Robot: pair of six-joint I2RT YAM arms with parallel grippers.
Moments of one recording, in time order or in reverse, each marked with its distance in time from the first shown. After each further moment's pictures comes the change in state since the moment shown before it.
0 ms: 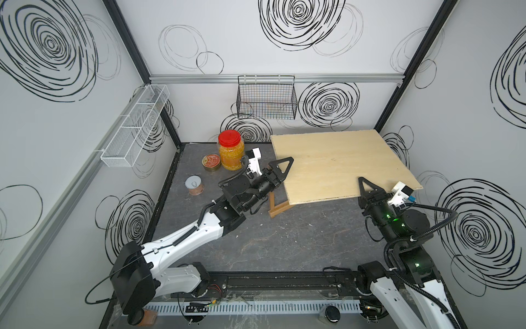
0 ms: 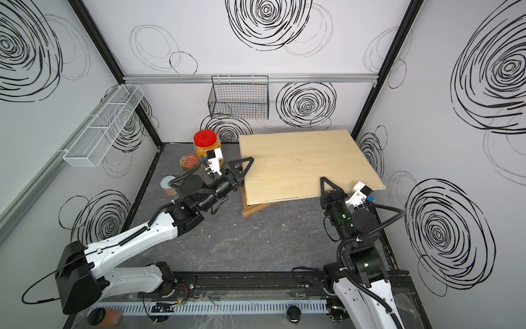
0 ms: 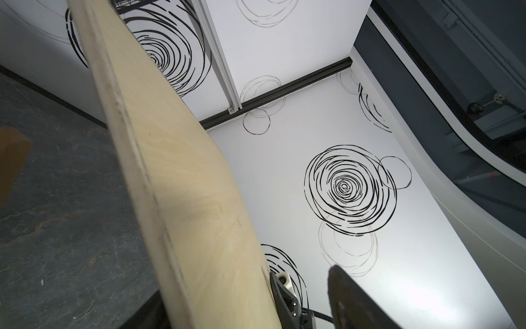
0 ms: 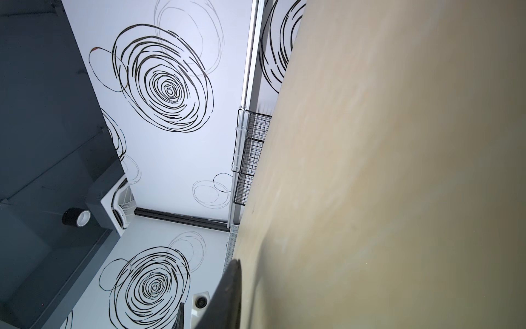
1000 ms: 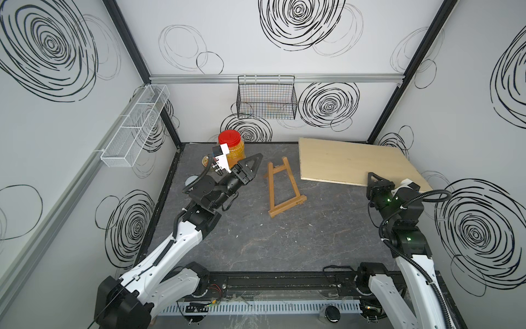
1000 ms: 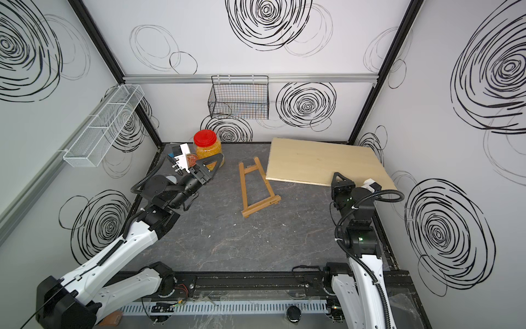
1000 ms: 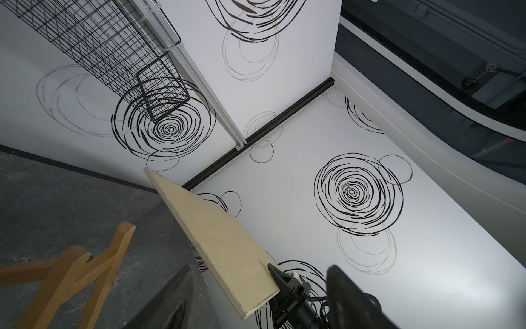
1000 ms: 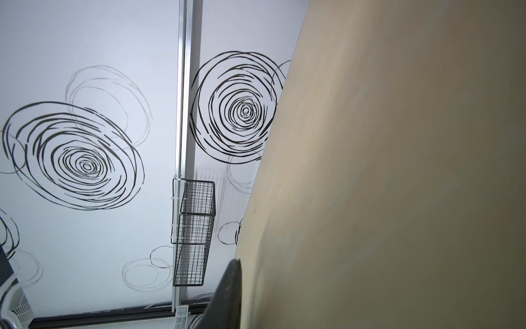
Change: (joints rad) left arm 0.330 -0.200 -0.131 -0.003 0.253 0.124; right arm -0.290 0.232 0.044 -0.030 -0.029 -0.011
